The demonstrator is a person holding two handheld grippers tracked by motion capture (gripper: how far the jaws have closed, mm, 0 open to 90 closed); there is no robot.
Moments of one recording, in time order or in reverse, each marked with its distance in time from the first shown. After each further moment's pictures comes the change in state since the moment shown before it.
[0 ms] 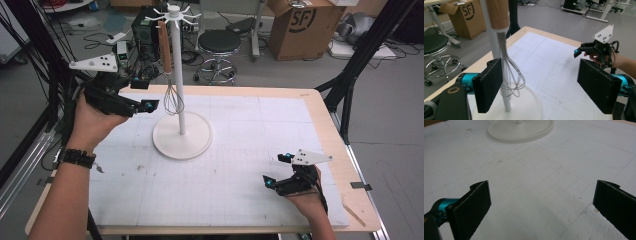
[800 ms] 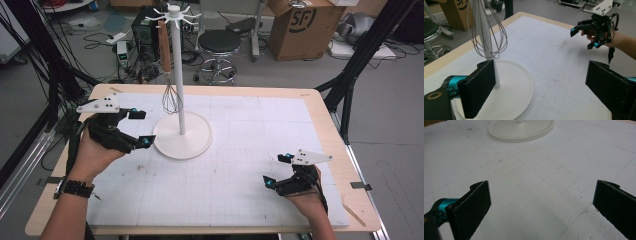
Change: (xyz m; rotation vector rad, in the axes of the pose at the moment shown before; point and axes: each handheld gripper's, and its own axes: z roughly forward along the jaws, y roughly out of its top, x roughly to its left) left arm -0.015 -0.079 0.006 0.022 -0.013 -0.016; right arm 0.000 0.000 0.000 0.003 0.006 0.000
